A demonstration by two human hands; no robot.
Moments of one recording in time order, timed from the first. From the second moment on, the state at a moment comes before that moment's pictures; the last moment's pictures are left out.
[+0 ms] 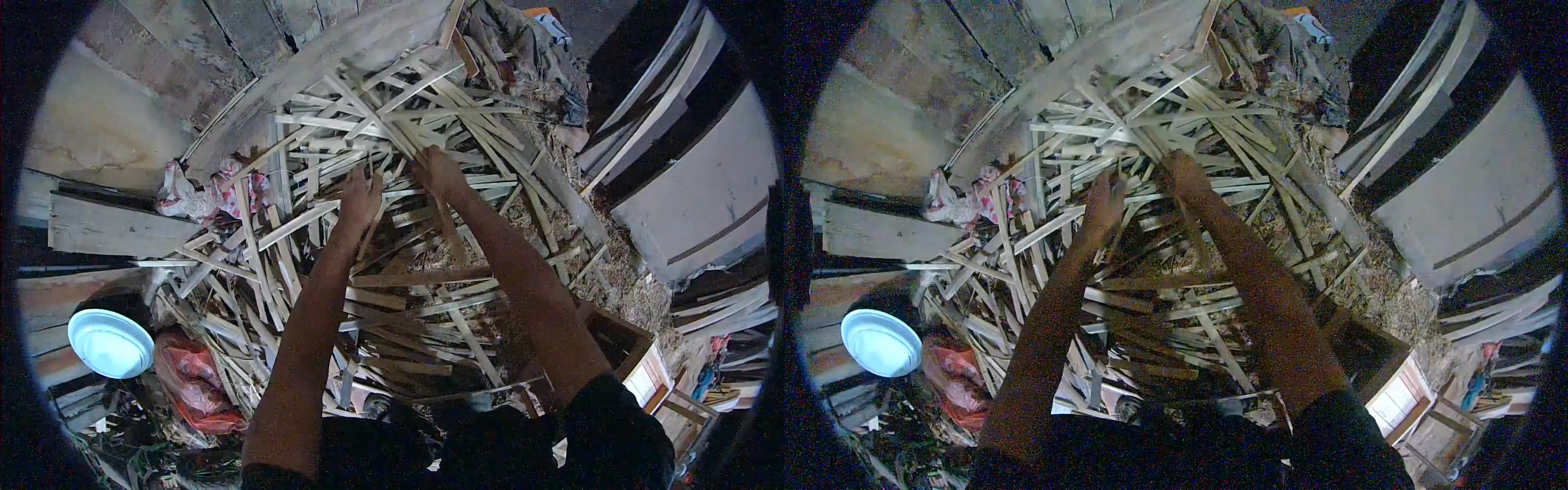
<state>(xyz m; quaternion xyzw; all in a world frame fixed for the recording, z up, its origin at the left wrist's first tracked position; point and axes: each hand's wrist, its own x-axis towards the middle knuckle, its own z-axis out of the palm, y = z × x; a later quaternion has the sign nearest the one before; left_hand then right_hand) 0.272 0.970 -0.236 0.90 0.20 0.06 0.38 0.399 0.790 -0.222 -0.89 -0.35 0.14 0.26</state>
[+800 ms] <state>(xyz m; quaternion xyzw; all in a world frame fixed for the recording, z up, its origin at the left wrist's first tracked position) 0.205 1.027 -0.235 0.47 0.33 0.21 0.79 0.345 0.831 -0.191 -0.62 -0.37 0.42 0.55</state>
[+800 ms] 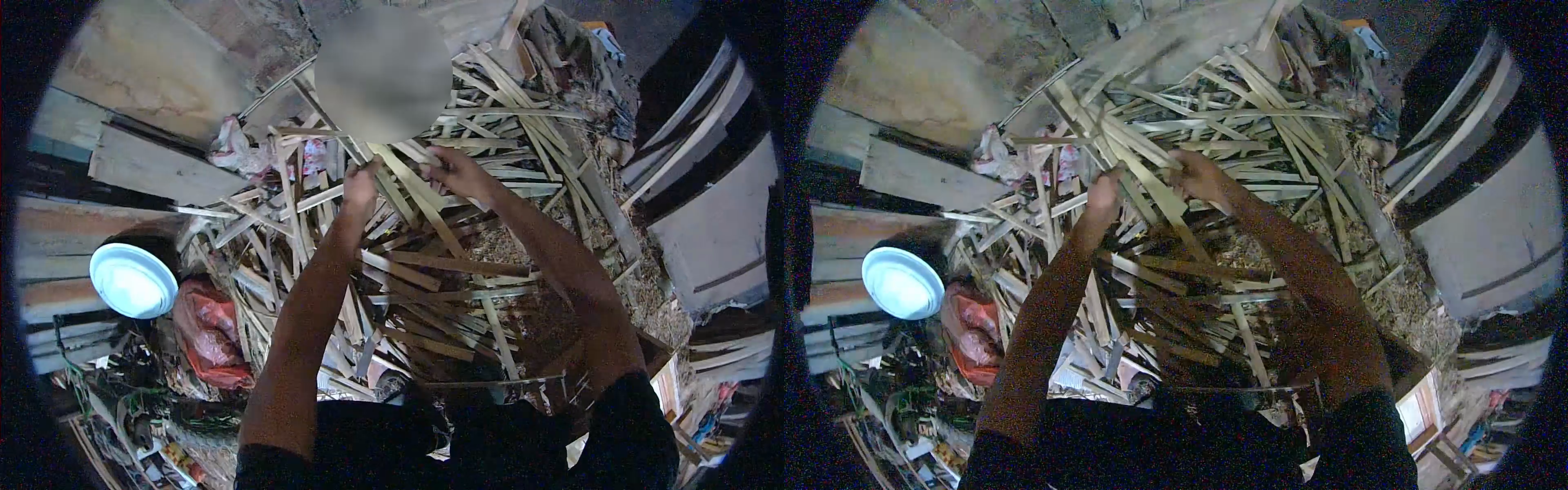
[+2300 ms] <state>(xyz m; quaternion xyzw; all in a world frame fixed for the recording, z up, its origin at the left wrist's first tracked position) 0.191 1.007 -0.104 0.44 0.18 0.04 0.88 0.352 0.803 -0.212 -0.81 -0.34 -0.17 0.44</state>
